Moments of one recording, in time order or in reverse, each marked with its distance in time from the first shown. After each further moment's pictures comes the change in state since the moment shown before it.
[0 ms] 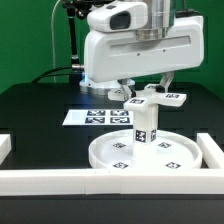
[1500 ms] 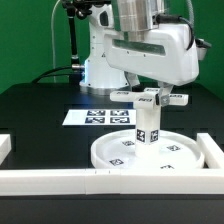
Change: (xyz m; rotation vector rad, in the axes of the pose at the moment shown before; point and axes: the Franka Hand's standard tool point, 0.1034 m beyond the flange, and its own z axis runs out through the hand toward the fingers) arm 0.003 -0.005 0.001 0.096 -0.017 1.259
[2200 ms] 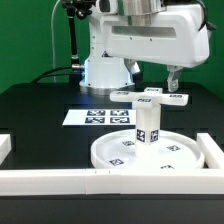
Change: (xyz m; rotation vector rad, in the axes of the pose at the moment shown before) arm -0.009 -0.002 -0.021 -0.005 -0.021 -0.148
